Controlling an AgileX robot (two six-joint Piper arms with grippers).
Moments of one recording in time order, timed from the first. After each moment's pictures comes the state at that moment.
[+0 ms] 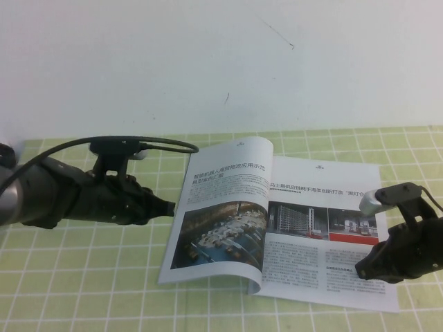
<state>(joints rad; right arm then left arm) 0.17 1.83 -0.78 1.04 0.49 -1.20 -0.23 1.84 -1.01 -1.15 0.29 1.03</state>
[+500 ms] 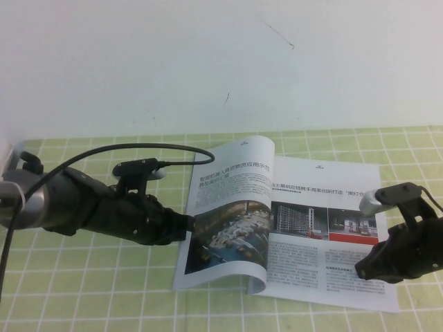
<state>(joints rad) 0.17 1.83 -0.78 1.04 0.49 -1.20 -0.26 1.94 -1.03 -1.15 0.41 0.90</state>
